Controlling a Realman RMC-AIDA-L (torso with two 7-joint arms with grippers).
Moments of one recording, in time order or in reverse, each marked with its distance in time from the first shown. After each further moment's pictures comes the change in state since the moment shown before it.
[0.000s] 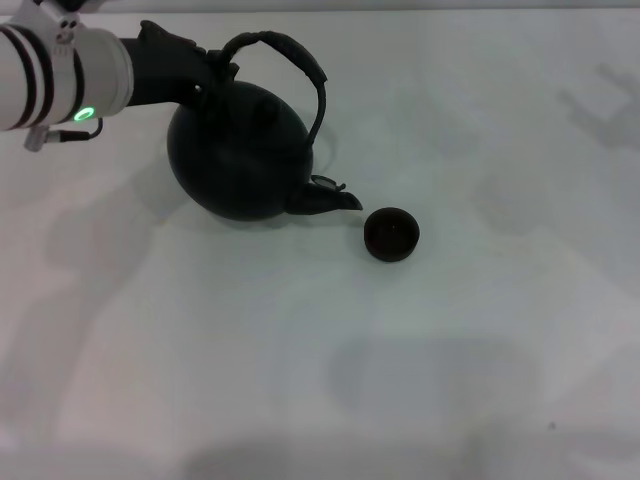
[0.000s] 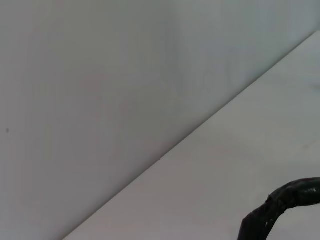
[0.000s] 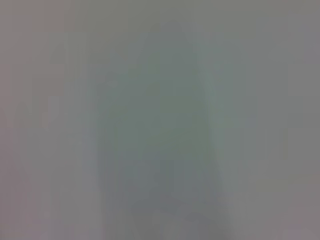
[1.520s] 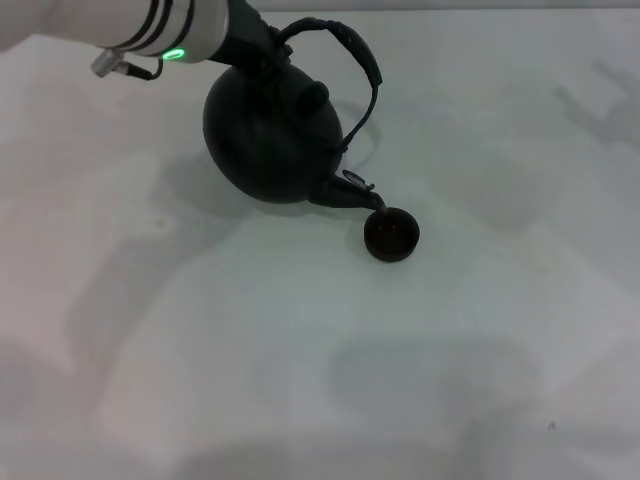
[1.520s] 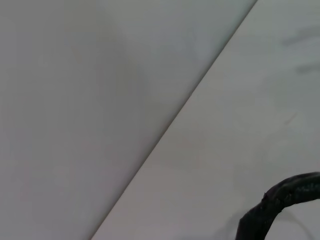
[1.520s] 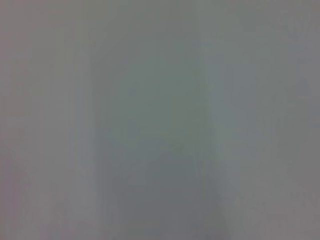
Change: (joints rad) left arm -0.291 -0.002 0.124 -0.013 0.330 0.197 -0.257; right arm 0.017 0.000 0.000 0.017 0.003 -0.014 -0.026
